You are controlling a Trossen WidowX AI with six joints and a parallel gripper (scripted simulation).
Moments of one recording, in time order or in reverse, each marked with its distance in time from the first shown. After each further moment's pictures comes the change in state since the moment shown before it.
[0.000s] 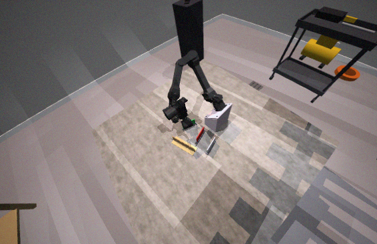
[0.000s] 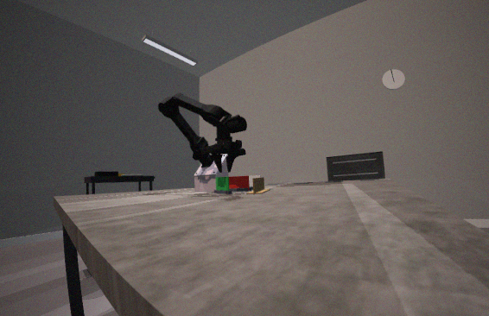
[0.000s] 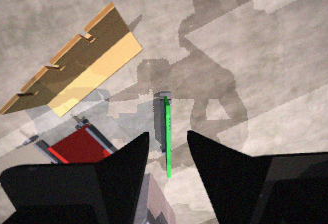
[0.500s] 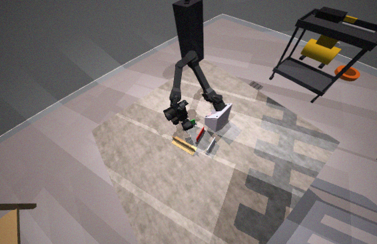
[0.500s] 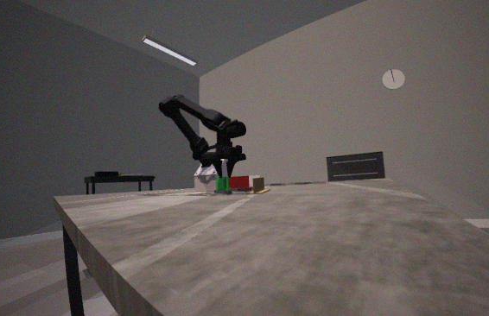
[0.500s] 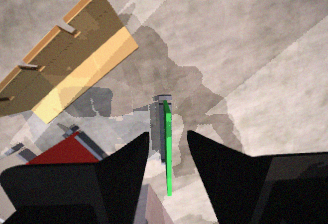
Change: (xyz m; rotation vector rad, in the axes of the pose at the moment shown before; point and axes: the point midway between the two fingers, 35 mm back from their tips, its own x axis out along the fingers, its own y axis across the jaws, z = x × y) arm 0.022 -0.001 0.001 0.002 -0.006 -0.005
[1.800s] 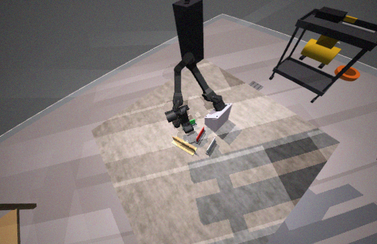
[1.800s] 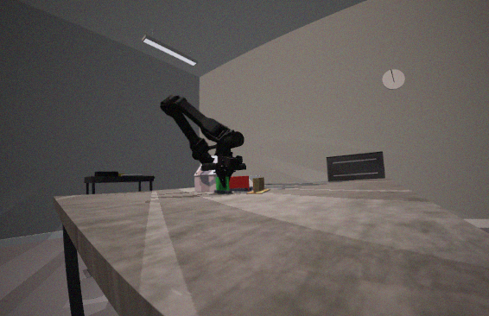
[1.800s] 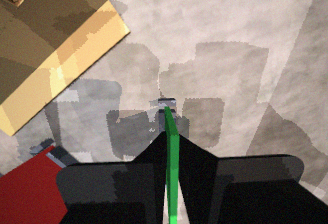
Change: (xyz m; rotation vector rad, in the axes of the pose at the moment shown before) arm 0.042 -0.001 -0.002 -0.003 0.005 -0.002
